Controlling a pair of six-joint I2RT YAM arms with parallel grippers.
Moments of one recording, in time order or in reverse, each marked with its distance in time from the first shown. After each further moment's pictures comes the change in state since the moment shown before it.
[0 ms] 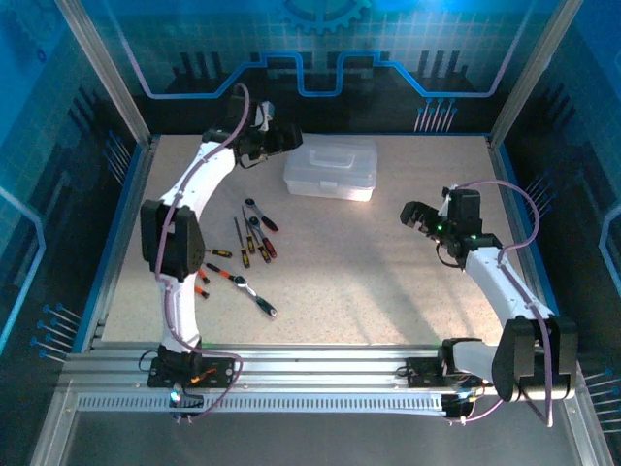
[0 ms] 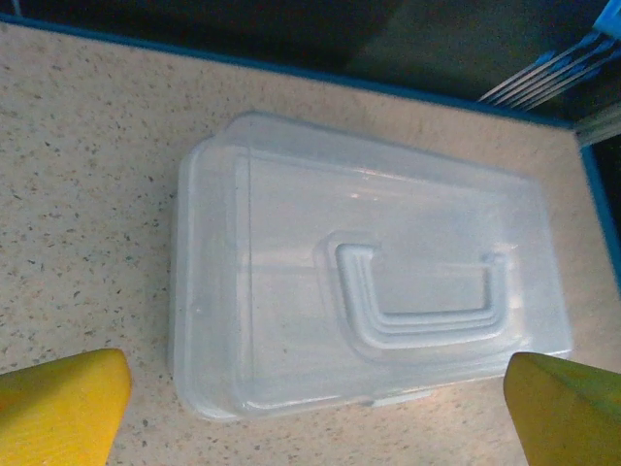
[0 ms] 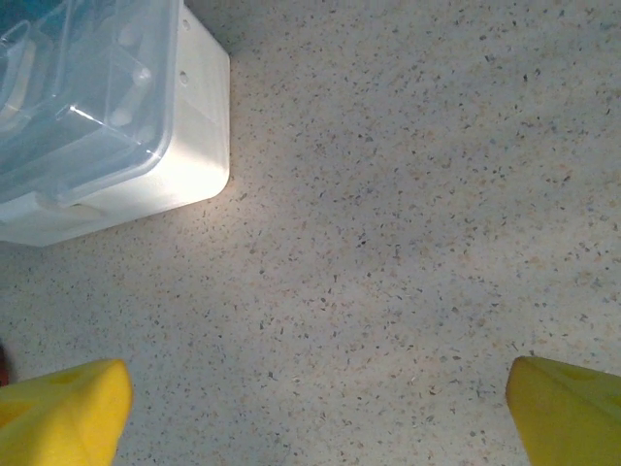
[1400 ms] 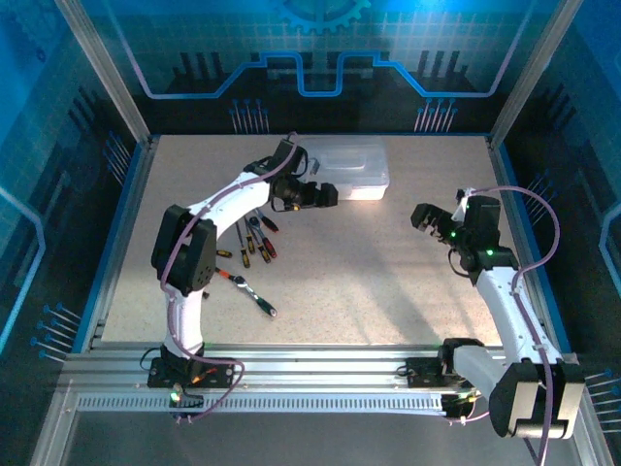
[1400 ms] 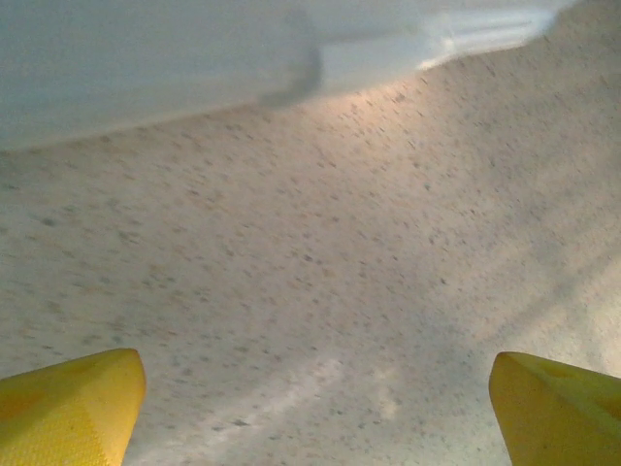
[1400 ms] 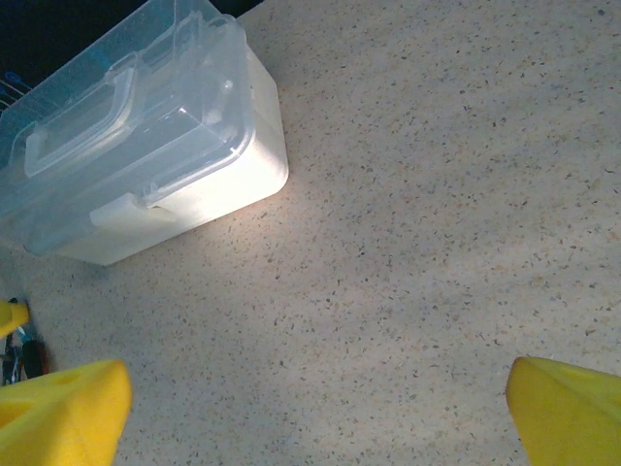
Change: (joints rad) left arm -0.249 -0.104 -0.356 0.023 0.080 -0.028; right arm -0.072 -0.187 -0.021 -0.085 -0.050 -0.040
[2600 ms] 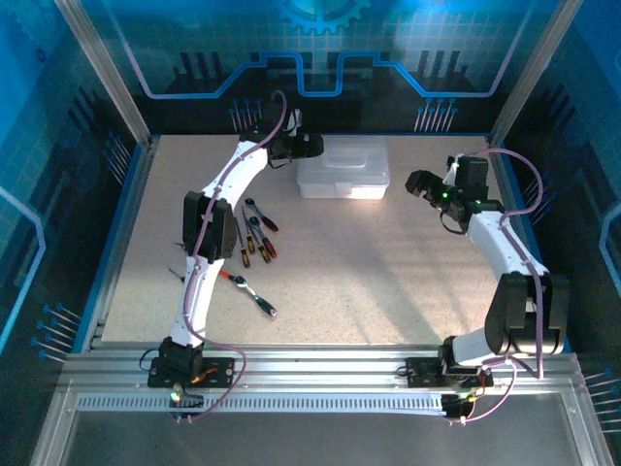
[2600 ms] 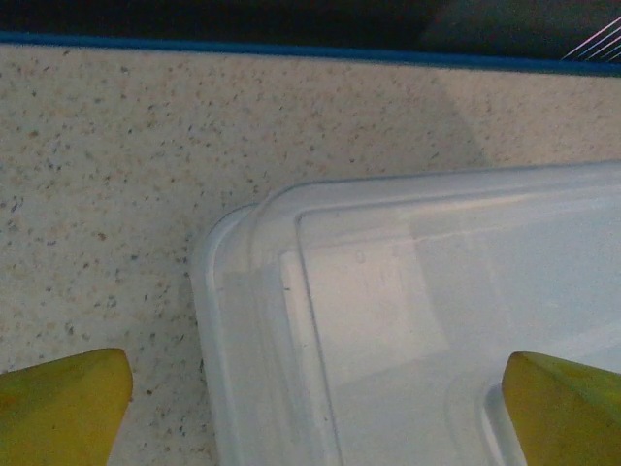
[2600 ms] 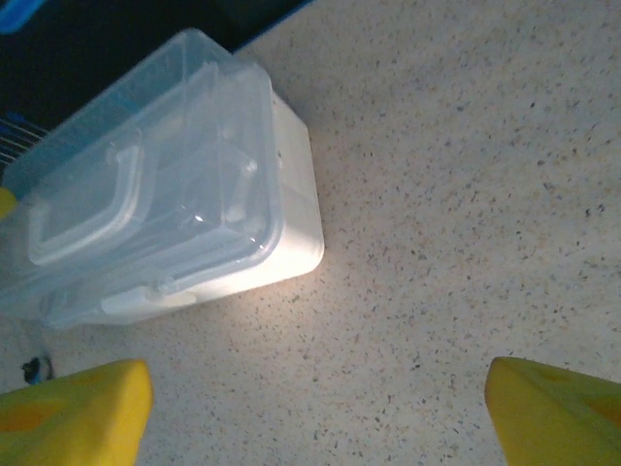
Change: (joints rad) left arm 0.167 0.468 0.748 -0.081 -0.185 0.097; right arm 0.010 0.451 0.295 0.095 -0.061 0.041
